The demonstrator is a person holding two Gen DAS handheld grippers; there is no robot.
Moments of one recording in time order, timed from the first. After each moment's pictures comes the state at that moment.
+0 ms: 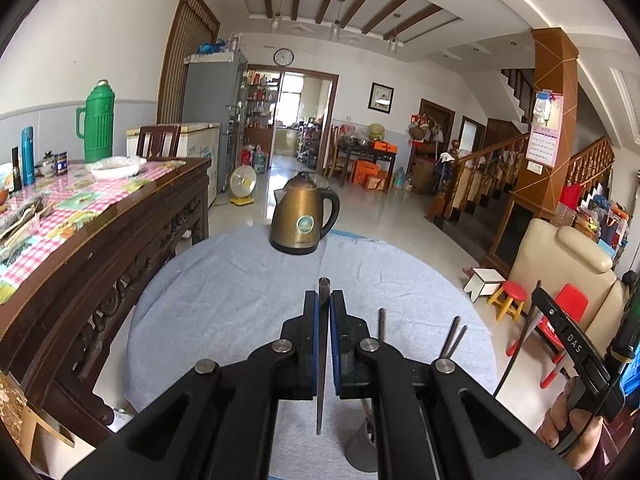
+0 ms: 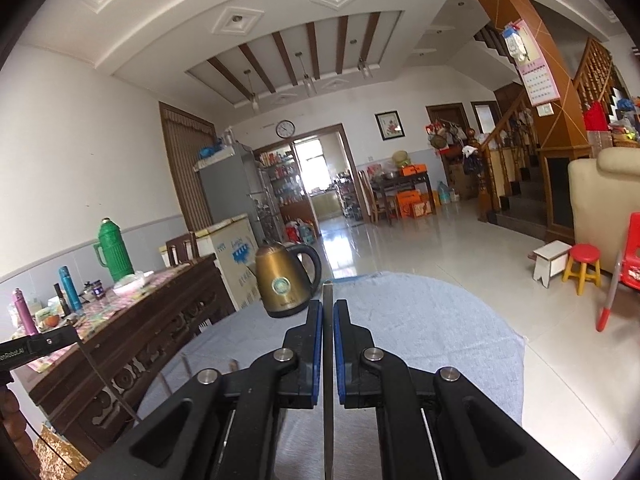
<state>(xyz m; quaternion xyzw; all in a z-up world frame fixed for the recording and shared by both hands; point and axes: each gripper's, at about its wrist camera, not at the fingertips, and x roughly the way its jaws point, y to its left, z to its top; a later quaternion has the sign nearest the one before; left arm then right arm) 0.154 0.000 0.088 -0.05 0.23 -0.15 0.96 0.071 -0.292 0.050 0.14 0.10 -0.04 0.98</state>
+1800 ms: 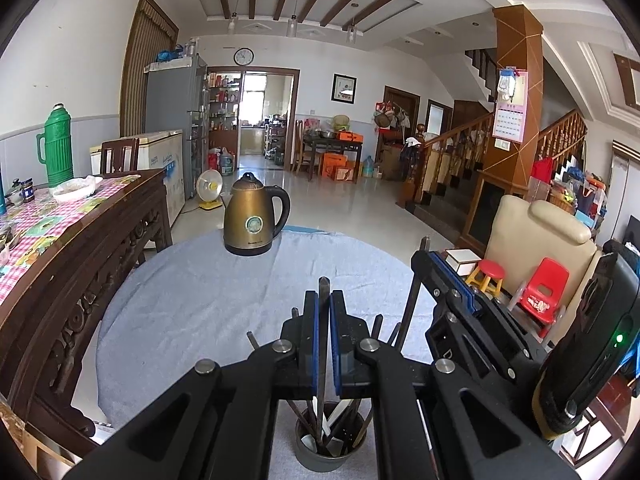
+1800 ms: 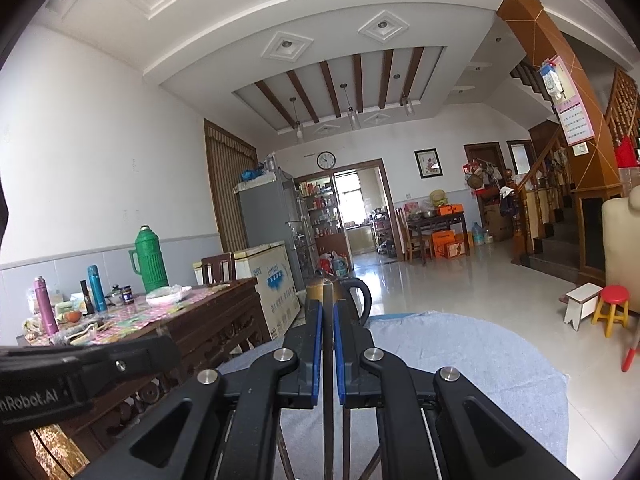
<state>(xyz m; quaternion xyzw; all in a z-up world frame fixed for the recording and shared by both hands) 0.137 -0.080 0.098 -0.01 0.23 -0.20 0.95 0.090 -0.212 0.058 0.11 0.03 0.01 0.99</state>
